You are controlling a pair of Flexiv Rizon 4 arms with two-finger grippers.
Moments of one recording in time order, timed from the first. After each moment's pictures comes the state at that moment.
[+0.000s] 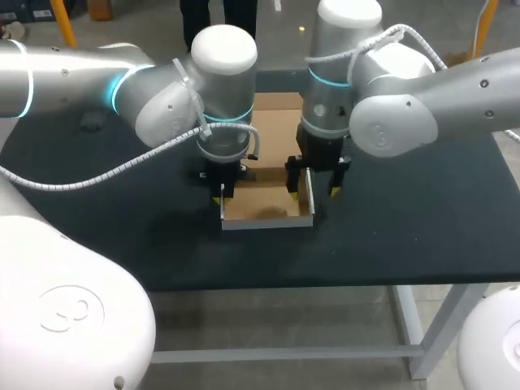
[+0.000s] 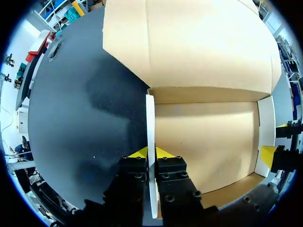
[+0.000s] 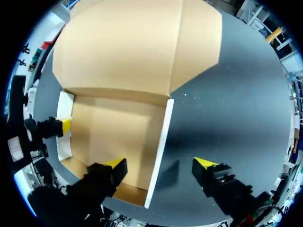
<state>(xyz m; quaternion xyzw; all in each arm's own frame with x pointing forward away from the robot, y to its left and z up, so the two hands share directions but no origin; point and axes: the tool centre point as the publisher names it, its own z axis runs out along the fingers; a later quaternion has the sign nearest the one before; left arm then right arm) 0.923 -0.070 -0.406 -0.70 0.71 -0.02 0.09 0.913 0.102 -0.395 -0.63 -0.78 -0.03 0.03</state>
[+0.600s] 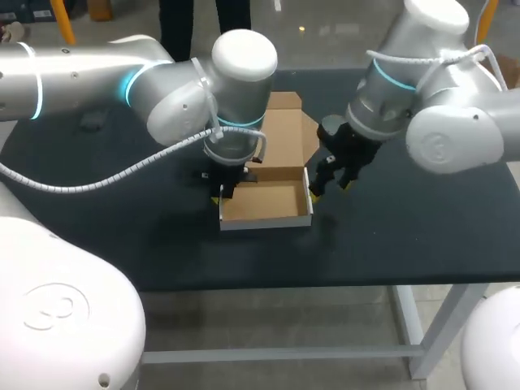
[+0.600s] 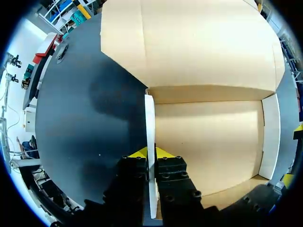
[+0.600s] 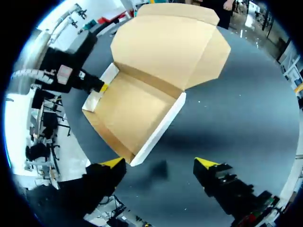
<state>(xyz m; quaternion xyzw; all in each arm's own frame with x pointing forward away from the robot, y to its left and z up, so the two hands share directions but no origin) 0.922 -0.065 -0.404 -0.70 0.70 0.00 0.13 0.893 0.071 -0.364 -0.44 -0.88 -0.15 0.05</state>
